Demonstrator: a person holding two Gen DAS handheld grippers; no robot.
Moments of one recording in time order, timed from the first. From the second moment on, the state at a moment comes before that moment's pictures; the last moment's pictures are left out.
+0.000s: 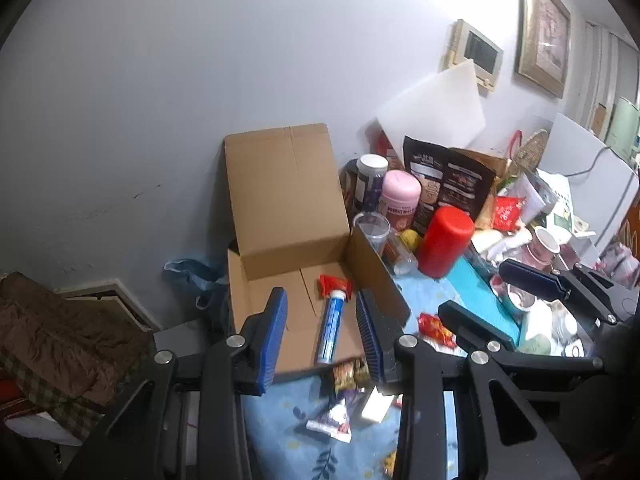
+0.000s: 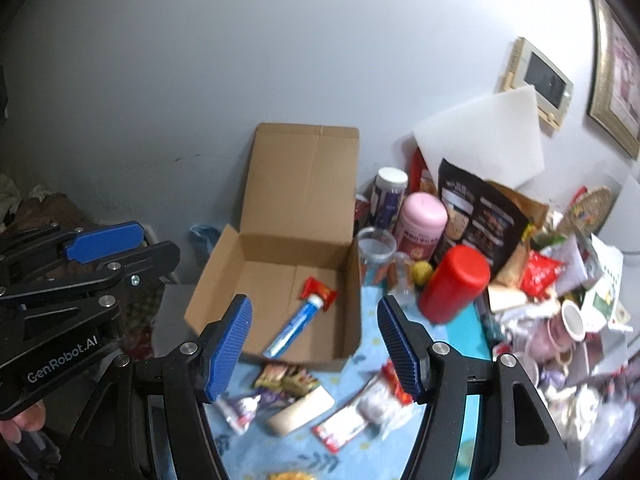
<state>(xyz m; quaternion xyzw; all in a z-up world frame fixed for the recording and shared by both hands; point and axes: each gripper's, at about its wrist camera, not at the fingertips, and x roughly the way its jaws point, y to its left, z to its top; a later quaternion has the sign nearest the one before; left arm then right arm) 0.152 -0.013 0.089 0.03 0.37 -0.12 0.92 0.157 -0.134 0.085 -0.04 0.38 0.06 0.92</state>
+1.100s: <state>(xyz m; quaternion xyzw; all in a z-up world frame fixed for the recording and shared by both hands) 0.030 0.019 -0.026 0.03 0.47 -0.14 0.87 0.014 -0.115 -0.038 0.01 0.50 0.04 0.87</state>
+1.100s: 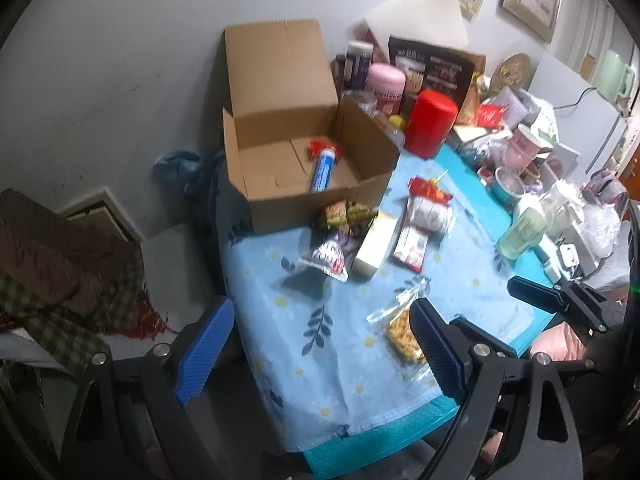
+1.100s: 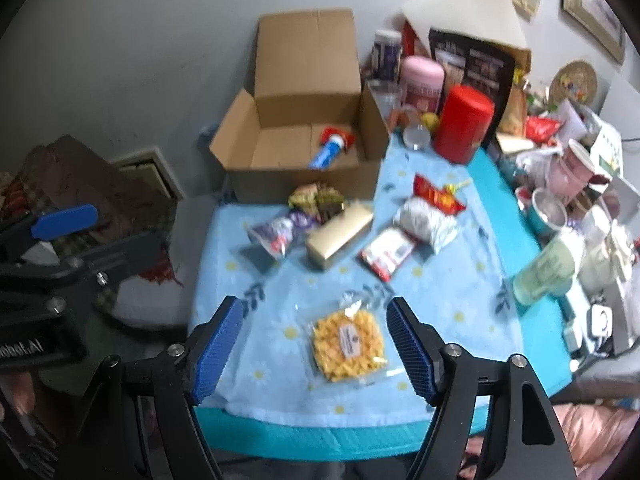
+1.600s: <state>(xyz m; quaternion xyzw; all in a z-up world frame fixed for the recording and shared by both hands) 0.050 0.000 -0.105 0.04 0.53 -0.13 0.84 0.029 -0.134 -0.127 -0.01 0.54 0.07 0.84</state>
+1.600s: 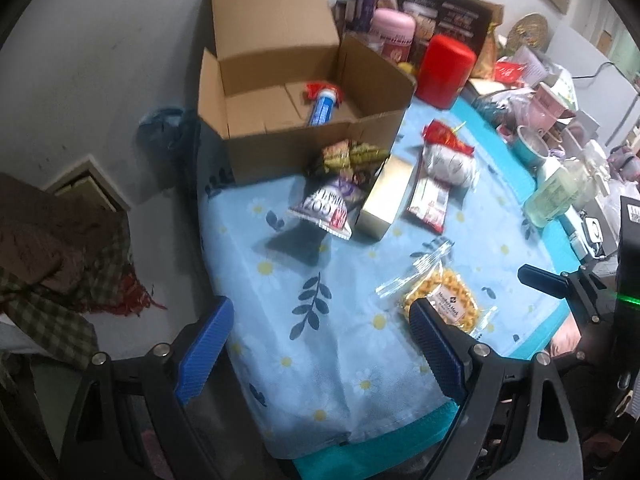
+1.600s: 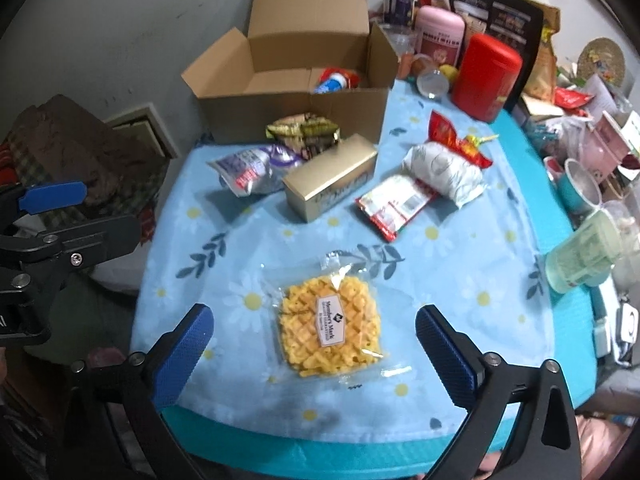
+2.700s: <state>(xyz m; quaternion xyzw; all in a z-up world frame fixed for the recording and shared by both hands) 0.116 -0.036 -0.126 0.06 0.52 -0.13 0.84 0.082 -0.152 -0.208 0.00 0.65 0.11 0.75</state>
